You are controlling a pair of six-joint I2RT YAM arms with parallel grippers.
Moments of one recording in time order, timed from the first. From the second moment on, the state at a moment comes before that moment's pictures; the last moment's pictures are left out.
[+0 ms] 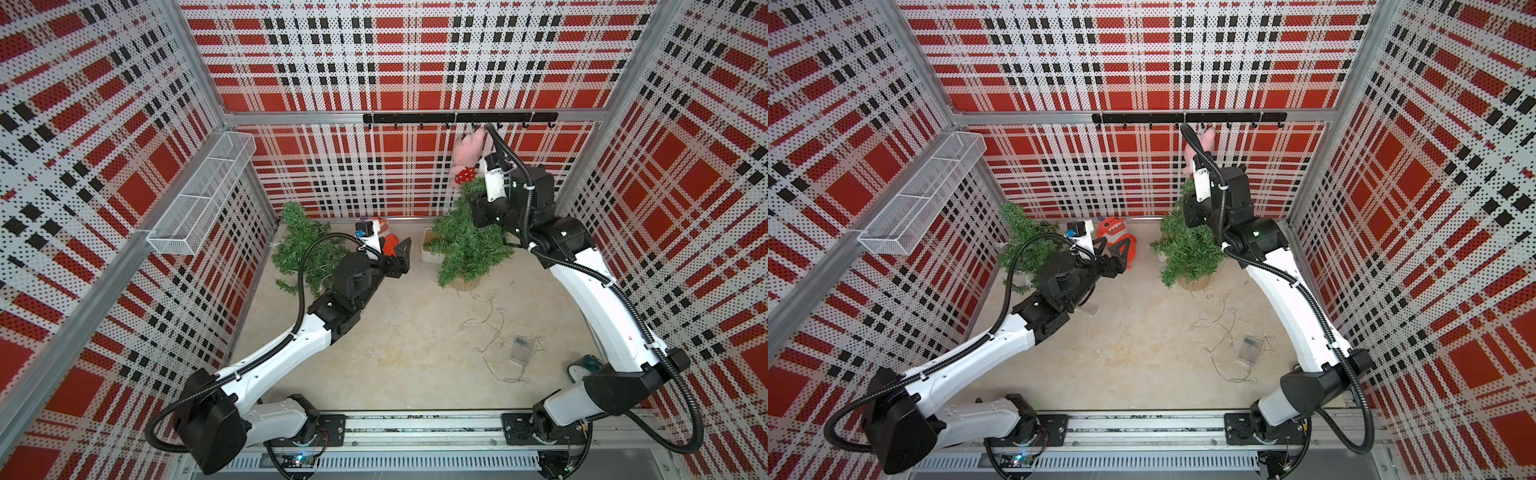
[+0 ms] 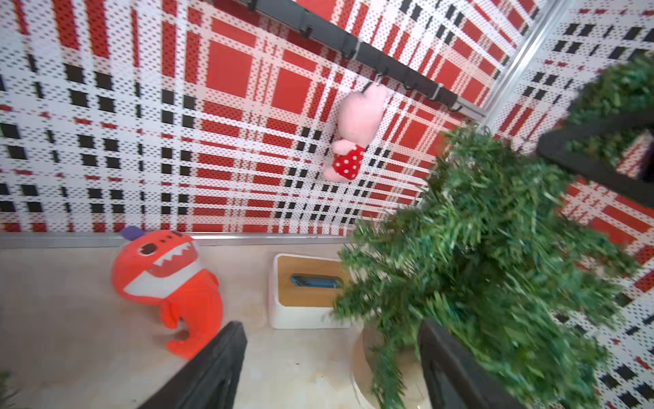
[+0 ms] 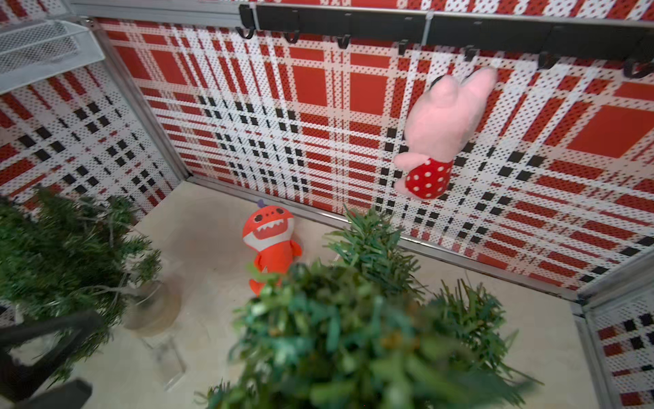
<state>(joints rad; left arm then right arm) -0.65 1.21 0.94 0.22 -0.22 -0.37 0.49 1.49 1.81 -0.65 0.07 0.05</state>
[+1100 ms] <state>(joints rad) -0.72 1.15 0.83 0.18 -0.24 -0.37 0.55 1.34 1.43 -0.45 -0.23 0.08</state>
